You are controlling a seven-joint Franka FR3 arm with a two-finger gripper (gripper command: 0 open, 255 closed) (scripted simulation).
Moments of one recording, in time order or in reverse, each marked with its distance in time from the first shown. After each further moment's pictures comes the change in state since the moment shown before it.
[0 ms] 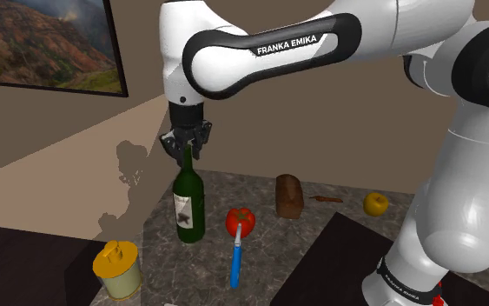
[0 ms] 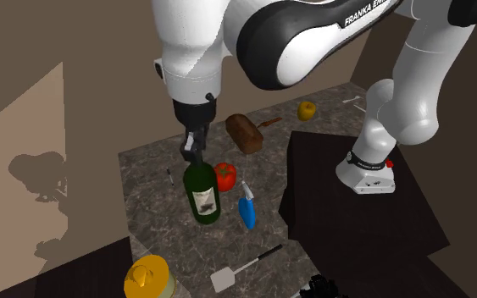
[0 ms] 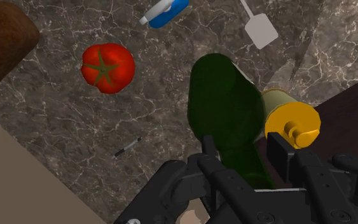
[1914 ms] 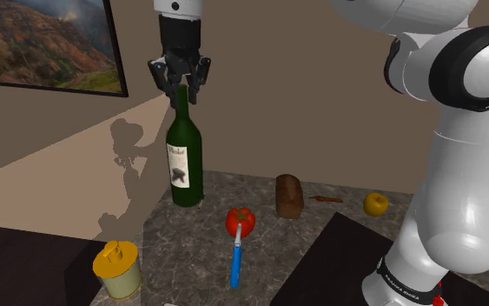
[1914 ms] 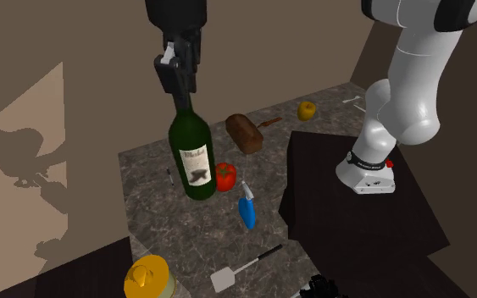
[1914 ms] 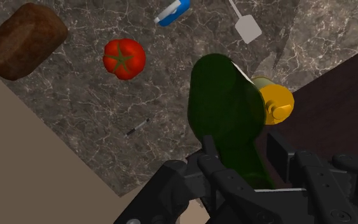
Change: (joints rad) arm 0.043 0.099 0.015 0.524 -0.039 -0.434 -0.013
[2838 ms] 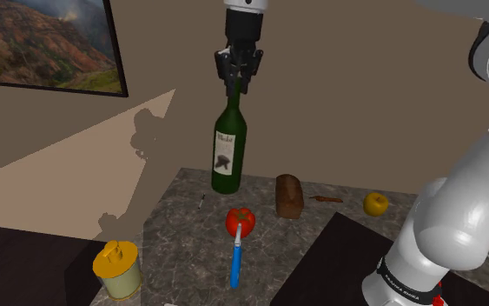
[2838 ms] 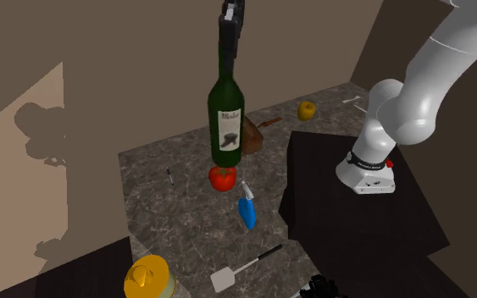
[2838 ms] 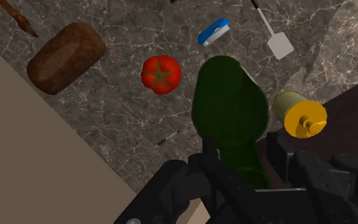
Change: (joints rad) arm -0.148 -0.367 -0.112 -0.375 0.154 0.051 -0.228
